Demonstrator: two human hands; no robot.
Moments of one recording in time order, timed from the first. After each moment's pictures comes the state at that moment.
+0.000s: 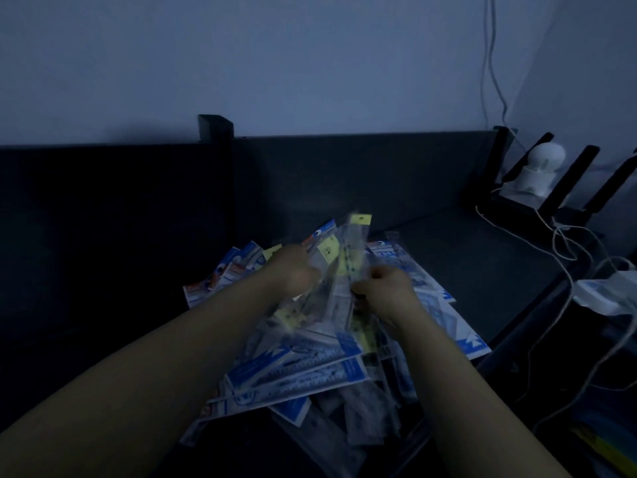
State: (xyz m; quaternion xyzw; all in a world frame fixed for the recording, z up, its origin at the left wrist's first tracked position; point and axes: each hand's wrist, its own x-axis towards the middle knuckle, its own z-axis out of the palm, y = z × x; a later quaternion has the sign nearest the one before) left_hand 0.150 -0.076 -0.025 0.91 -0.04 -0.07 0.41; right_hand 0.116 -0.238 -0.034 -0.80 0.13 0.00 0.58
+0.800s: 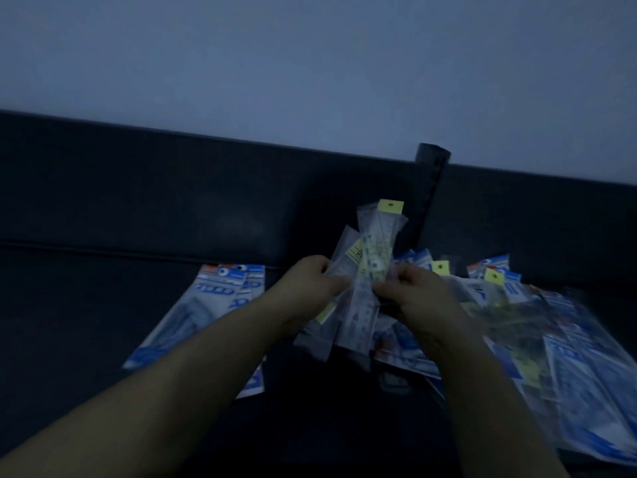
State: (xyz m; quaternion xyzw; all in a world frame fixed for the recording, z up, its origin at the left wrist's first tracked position) left_hand -0.053 0.077 0.000 0.79 0.15 0.07 0.59; right_hand 0.009 -0.072 0.004 -0.77 -0.16 0.14 0.60
